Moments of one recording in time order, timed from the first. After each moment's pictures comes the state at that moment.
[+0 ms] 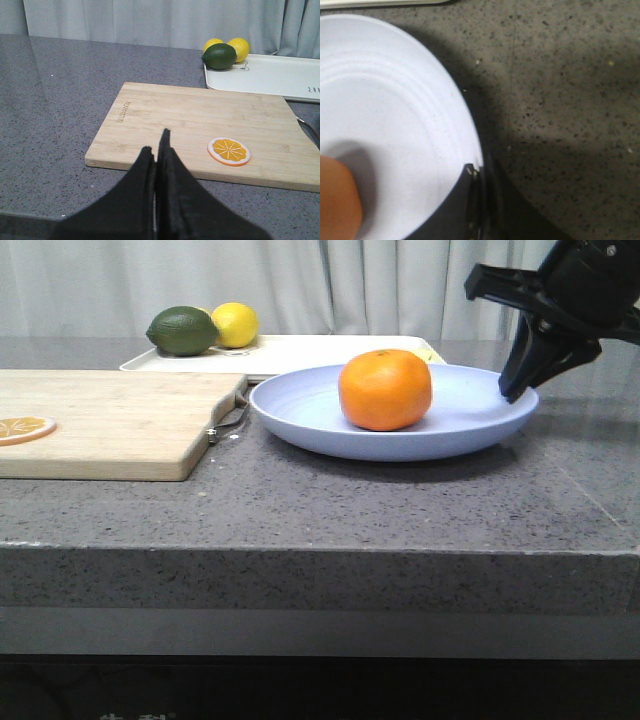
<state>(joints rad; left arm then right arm) -0.03 0.05 -0.43 0.07 0.61 -0.12 0.13 1.69 -1.29 0.35 0.65 0.00</state>
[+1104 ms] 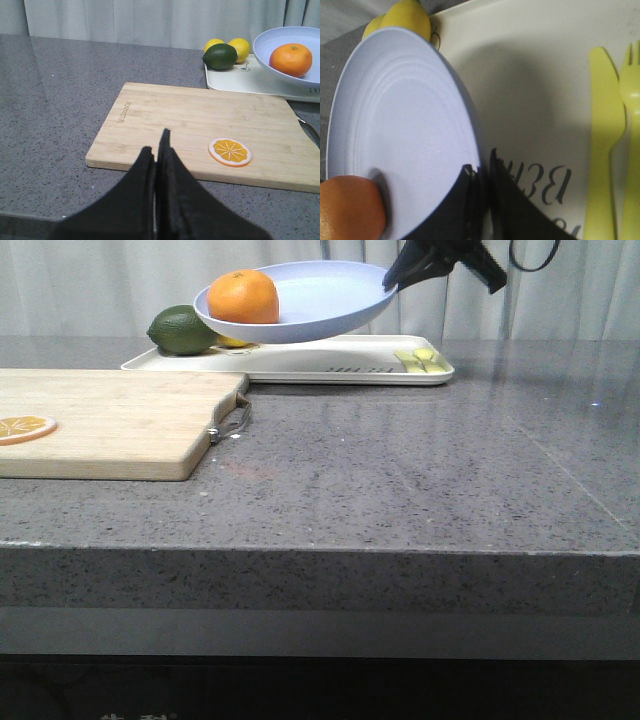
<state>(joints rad) -0.03 0.05 -0.43 0.07 0.61 -0.12 0.11 2.38 -2.48 0.63 0.93 0.14</state>
